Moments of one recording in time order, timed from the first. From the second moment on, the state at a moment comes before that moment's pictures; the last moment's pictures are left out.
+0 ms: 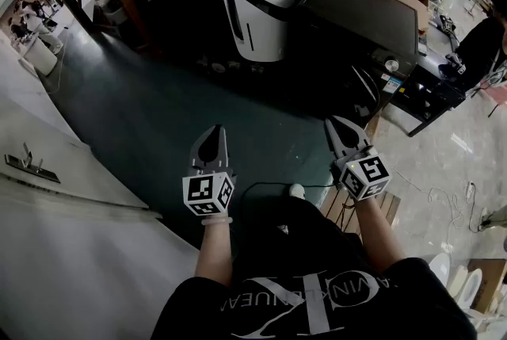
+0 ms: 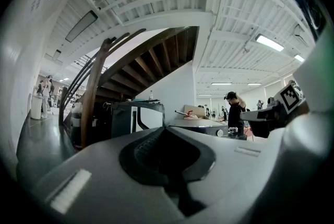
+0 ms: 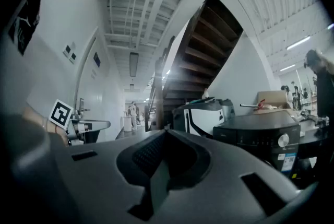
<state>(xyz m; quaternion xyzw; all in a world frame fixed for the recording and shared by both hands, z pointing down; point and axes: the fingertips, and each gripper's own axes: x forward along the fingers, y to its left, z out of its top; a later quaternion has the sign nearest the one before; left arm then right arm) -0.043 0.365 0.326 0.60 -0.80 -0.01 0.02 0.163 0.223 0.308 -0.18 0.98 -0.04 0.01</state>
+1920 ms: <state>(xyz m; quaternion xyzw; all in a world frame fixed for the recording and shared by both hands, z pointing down) -0.121 0.127 0.382 0.67 -0.74 -0.01 0.09 0.081 0.025 0.386 -0.22 0.97 -0.10 -0.06</state>
